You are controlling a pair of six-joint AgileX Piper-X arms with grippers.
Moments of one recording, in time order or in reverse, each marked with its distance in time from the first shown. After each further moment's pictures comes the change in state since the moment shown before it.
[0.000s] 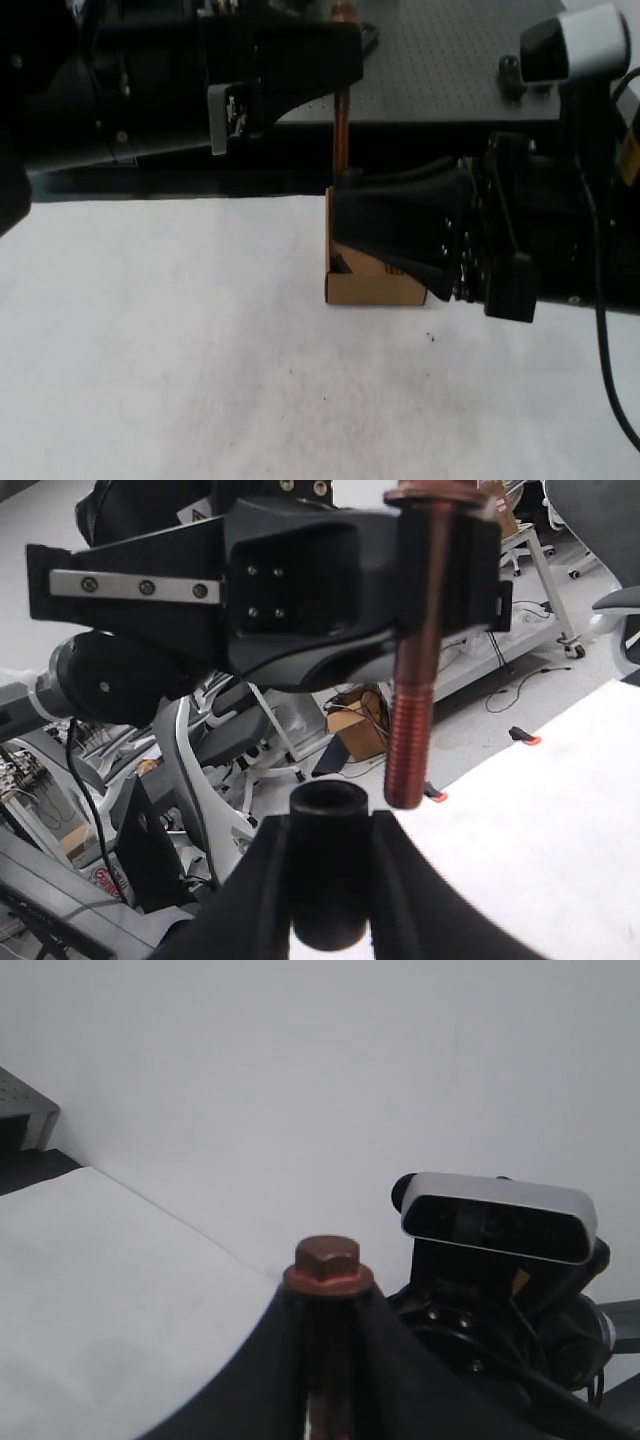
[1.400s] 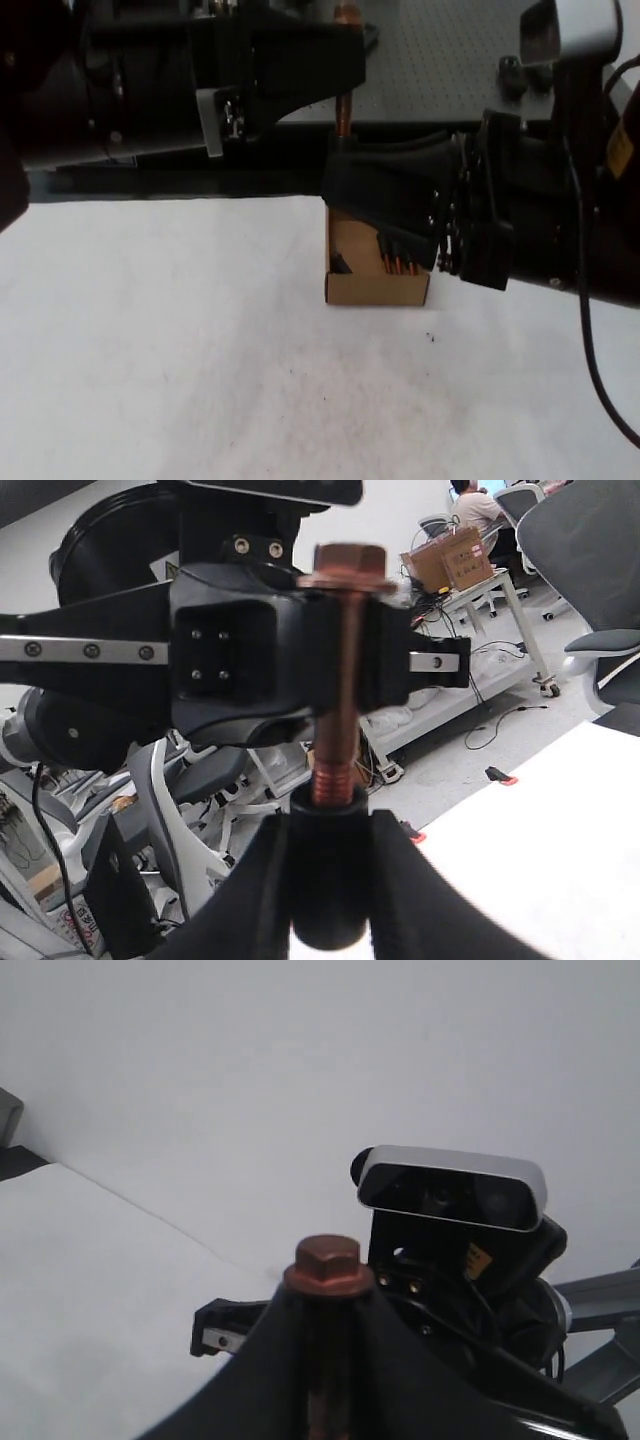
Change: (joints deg) left arm 0.1 0.0 0.0 0.0 4.4 0.0; right arm 0.0 2.4 -0.1 -5.5 3.9 1.4
